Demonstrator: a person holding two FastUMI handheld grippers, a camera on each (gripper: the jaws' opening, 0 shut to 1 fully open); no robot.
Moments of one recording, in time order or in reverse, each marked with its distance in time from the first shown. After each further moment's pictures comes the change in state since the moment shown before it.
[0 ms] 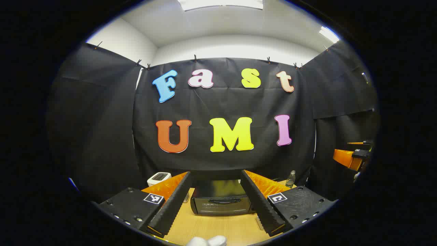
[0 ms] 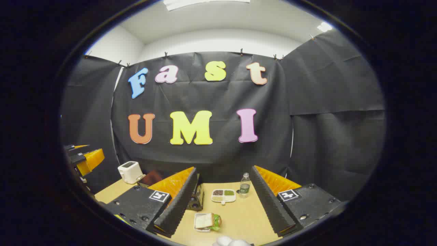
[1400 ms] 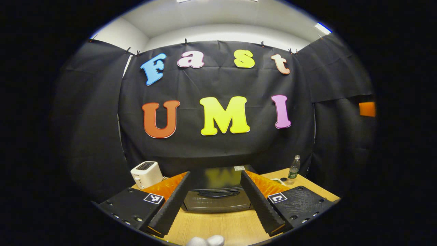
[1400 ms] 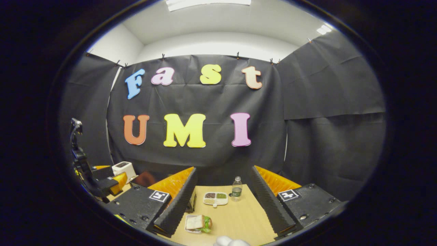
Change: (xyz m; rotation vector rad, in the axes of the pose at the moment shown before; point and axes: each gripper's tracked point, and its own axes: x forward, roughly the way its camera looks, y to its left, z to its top) left arm 0.087 -0.030 -0.121 0.020 0.108 -0.069; right arm -0.003 -0.034 0.007 -0.019 -0.040 -0.052
